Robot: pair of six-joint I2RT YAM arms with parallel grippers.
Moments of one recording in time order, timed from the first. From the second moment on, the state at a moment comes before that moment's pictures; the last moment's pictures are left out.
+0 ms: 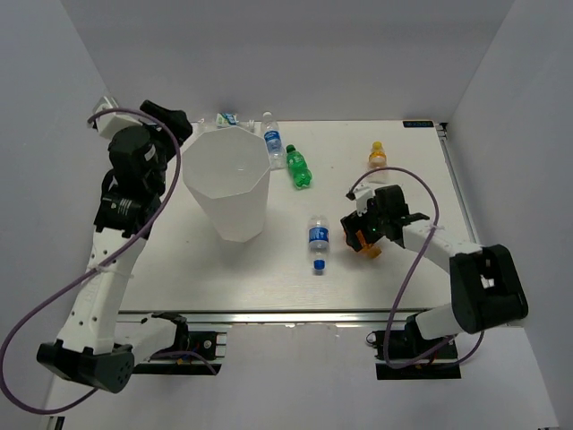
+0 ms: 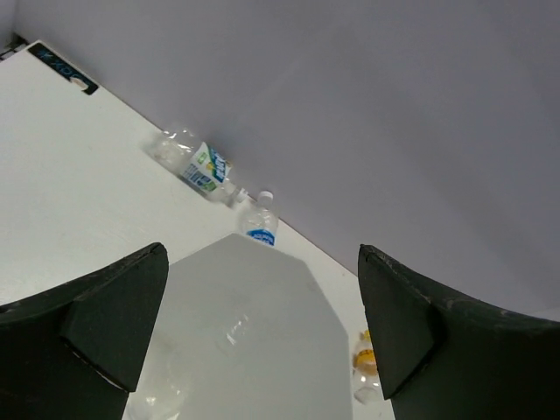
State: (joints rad) left arm -0.23 1.11 1.39 -0.36 -0.42 -0.72; right arm 0.32 1.40 0.70 -0.18 -0.27 -0.31
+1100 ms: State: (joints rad) left arm -0.23 0.51 0.64 -0.63 -0.19 -0.73; right arm 0.61 1.52 1.60 0.13 -0.77 0.05
